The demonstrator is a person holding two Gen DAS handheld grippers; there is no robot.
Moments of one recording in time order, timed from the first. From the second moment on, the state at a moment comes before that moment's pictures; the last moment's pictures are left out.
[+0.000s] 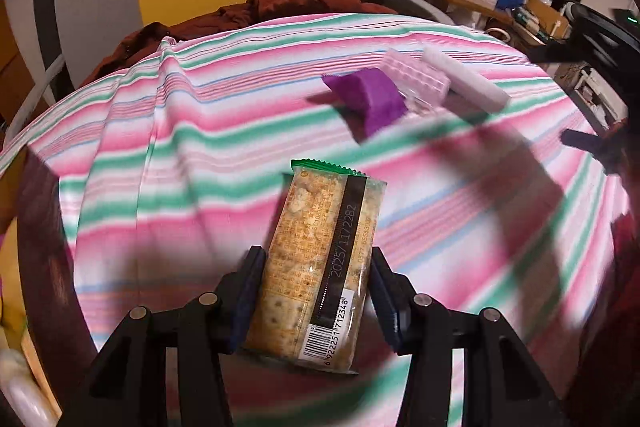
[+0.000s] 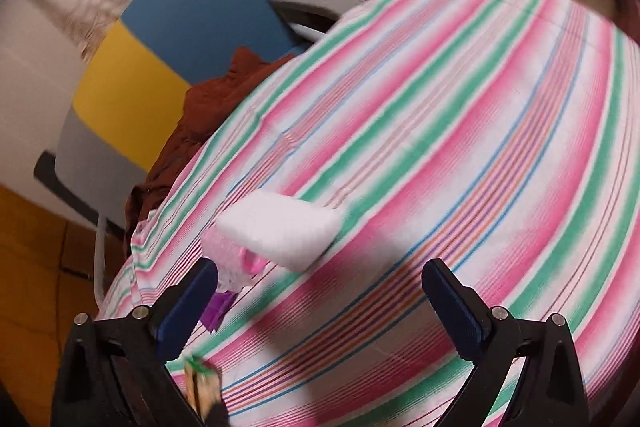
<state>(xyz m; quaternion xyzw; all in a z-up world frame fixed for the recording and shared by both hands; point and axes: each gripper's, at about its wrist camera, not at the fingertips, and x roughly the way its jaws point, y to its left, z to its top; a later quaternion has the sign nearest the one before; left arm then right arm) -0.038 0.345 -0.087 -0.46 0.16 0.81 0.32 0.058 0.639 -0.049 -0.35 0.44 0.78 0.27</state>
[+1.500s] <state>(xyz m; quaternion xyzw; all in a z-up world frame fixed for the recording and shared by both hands) -0.021 0.330 -0.099 -0.40 0.14 0.83 0.36 -0.019 0.605 -0.054 -0.52 0.08 0.81 0.24</state>
